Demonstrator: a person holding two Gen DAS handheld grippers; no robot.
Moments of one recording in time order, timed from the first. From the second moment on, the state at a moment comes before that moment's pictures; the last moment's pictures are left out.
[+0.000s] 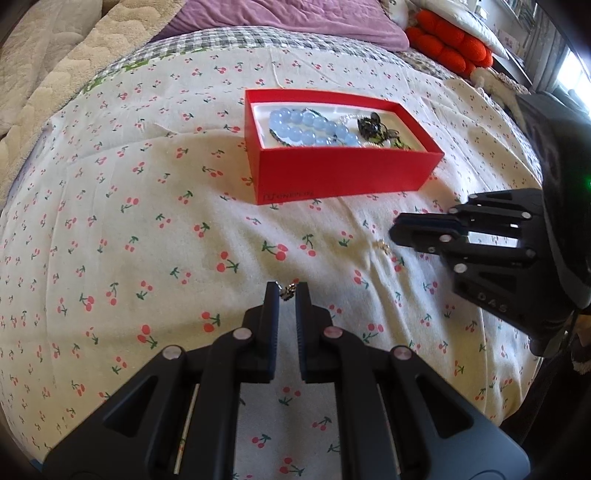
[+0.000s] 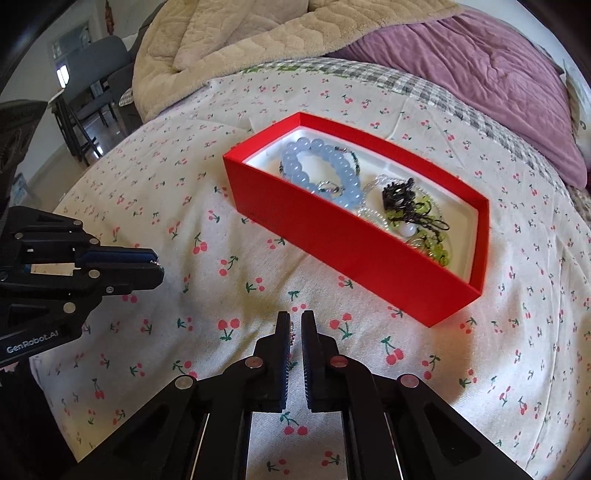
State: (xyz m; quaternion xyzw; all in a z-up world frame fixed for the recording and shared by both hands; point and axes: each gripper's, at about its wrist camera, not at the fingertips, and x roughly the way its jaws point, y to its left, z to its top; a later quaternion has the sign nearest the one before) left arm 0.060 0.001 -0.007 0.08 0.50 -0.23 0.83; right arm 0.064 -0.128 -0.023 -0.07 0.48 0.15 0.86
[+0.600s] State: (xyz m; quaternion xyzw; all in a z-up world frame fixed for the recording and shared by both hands) left arm 0.062 0.004 -0.008 0.07 0.51 -0.23 0.83; right arm 0.059 -0.130 -0.020 -0.06 0.48 0.18 0.86
